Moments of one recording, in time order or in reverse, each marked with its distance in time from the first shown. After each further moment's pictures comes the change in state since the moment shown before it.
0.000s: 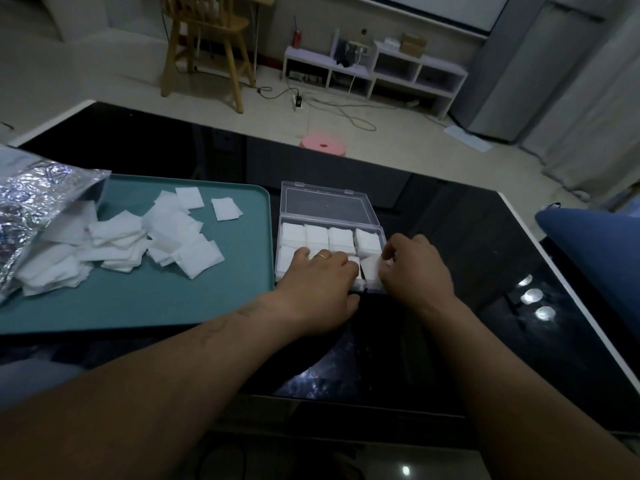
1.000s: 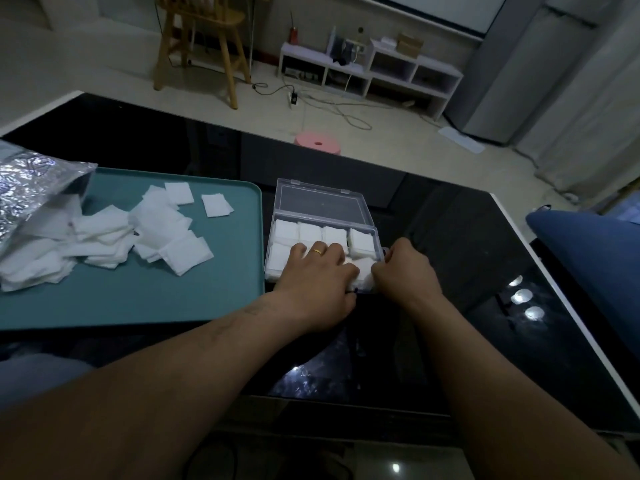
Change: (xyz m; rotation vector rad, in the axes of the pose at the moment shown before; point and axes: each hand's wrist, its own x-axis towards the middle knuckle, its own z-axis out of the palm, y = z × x) left_hand 0.014 0.003 0.019 0.047 0.092 -0.018; right_hand 0.005 -0.001 0.001 0.184 -0.144 0.231
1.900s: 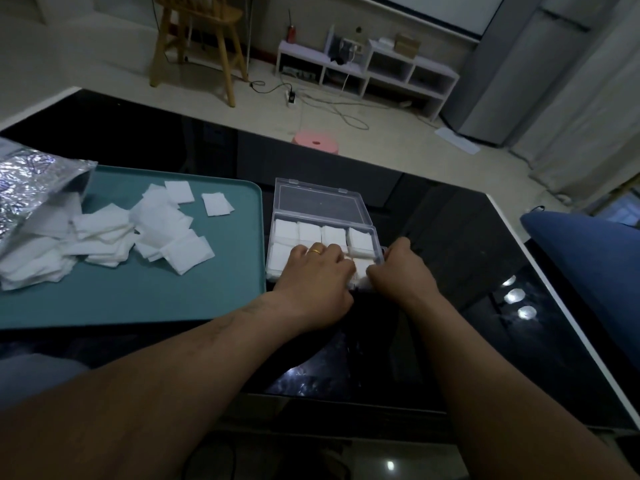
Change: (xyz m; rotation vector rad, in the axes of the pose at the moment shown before) left_hand -0.003 0.000 -0.007 -0.103 -0.023 -0.018; right_hand -0.007 -0.007 -0.002 -0.008 -0.056 0.032
